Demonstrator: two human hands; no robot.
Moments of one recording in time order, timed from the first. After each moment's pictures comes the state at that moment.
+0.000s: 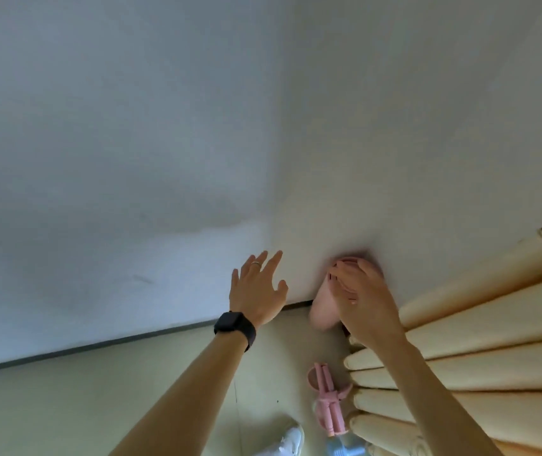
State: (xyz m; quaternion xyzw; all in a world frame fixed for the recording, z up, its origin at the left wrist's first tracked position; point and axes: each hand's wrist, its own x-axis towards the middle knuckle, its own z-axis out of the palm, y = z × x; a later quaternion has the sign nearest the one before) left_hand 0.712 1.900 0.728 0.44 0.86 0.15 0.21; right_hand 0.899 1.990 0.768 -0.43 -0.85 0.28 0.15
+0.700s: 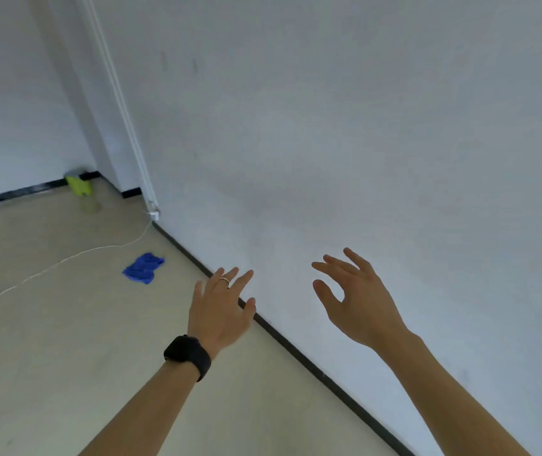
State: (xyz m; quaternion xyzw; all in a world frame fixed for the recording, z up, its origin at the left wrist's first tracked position) left_hand 0.581 1.199 0.907 0.01 0.99 0.11 -0.10; right_hand 0.581 1.450 0.939 0.15 -0.94 0.27 0.17
